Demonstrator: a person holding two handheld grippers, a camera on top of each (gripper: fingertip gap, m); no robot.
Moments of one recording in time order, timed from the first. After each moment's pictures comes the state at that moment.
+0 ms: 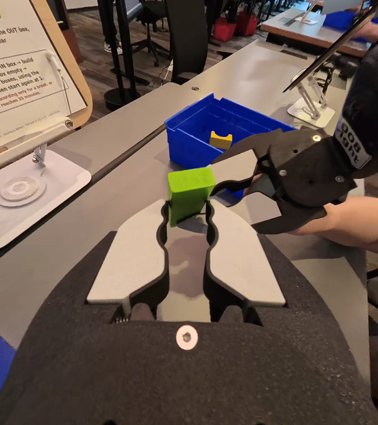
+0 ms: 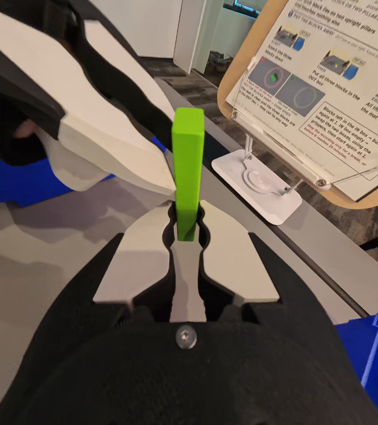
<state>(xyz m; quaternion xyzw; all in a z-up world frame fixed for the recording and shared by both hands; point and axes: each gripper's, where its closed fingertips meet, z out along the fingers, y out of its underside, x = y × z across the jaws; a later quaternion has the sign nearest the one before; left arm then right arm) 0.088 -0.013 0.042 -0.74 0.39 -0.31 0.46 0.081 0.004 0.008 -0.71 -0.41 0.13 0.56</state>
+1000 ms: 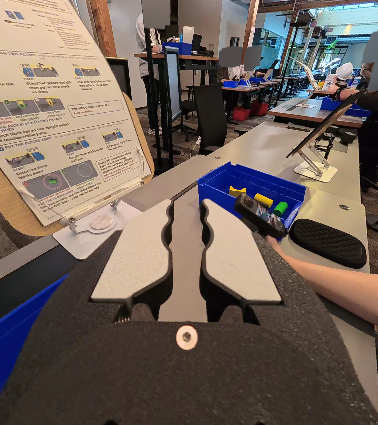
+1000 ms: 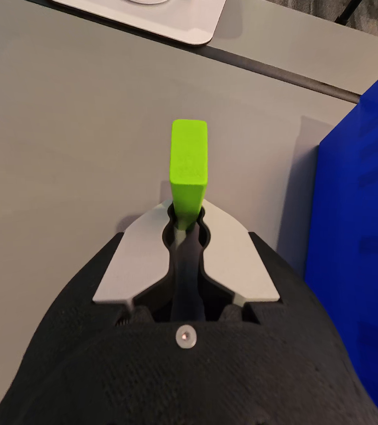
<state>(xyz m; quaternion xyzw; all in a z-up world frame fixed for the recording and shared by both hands) -0.021 -0.037 0.145 -0.67 0.33 -0.31 0.59 0.195 0.041 -0.148 -0.88 -0.14 0.01 0.45</state>
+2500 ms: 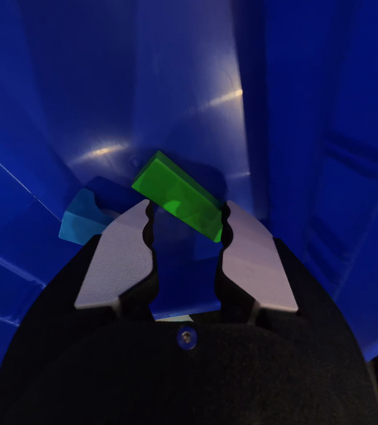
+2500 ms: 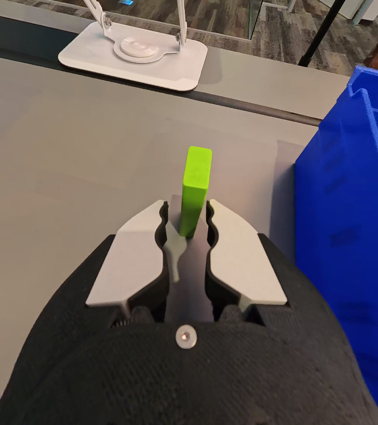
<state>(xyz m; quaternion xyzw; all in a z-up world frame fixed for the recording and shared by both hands) -0.183 -0.025 -0.154 -0.99 0.15 0.00 -0.05 0.193 0.041 -0.117 -0.86 -0.10 0.01 0.50</state>
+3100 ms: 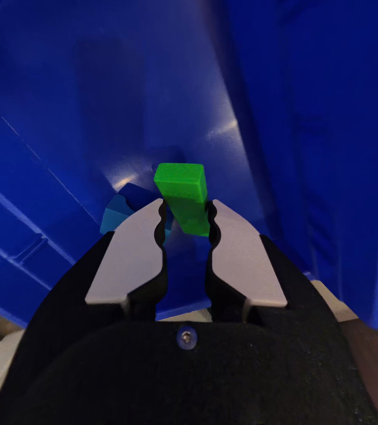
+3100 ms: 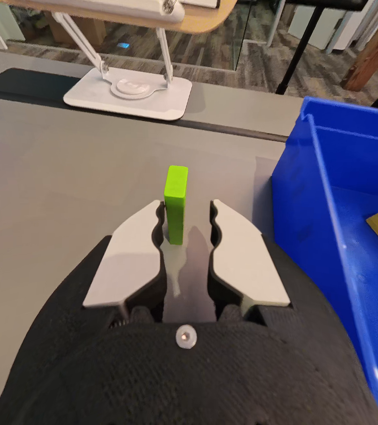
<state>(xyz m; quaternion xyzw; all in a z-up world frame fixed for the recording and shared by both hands) -0.189 -0.012 -0.125 -0.97 0.22 0.01 0.03 0.207 0.036 -0.090 -0.83 -0.07 0.01 0.55</state>
